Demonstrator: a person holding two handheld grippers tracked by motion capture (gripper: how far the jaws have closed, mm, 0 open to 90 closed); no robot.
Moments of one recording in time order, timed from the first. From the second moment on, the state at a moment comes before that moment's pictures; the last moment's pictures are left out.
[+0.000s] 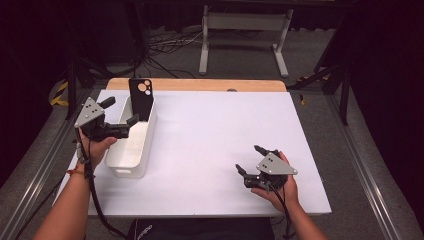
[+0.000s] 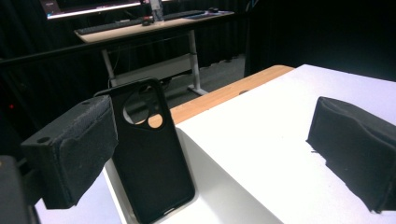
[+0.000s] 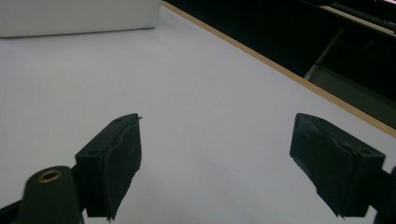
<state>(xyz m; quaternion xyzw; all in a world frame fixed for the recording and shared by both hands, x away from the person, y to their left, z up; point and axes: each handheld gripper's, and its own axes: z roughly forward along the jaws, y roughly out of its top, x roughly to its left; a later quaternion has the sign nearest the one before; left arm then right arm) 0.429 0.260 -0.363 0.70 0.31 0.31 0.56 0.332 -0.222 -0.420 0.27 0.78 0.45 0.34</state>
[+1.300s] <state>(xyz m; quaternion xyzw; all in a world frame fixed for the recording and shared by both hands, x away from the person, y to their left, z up) 0.375 0.227 -0.353 0.71 0.23 0.32 0.58 0.326 -0.222 -0.414 0.27 0.78 0.46 0.34</state>
